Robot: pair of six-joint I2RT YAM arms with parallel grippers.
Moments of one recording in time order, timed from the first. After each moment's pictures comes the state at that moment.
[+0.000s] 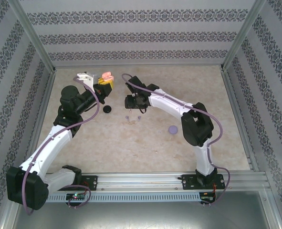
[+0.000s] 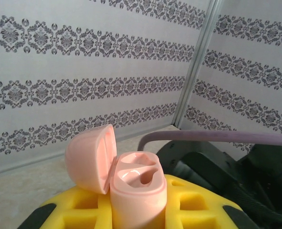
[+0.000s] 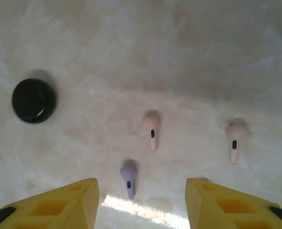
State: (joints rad) left arm -0.24 1.09 0.84 0.27 0.40 -0.20; right arm 0.70 2.09 1.74 -0.73 0.00 0.62
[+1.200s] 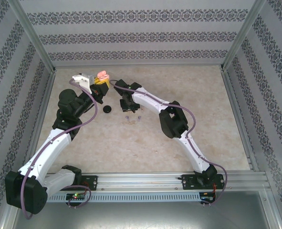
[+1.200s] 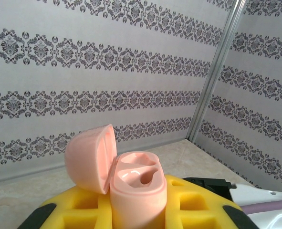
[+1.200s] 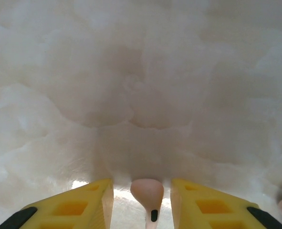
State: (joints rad) left arm -0.24 1.05 0.81 0.32 0.31 -0.22; right arm 0.72 2.52 2.26 -1.05 0.08 0.57
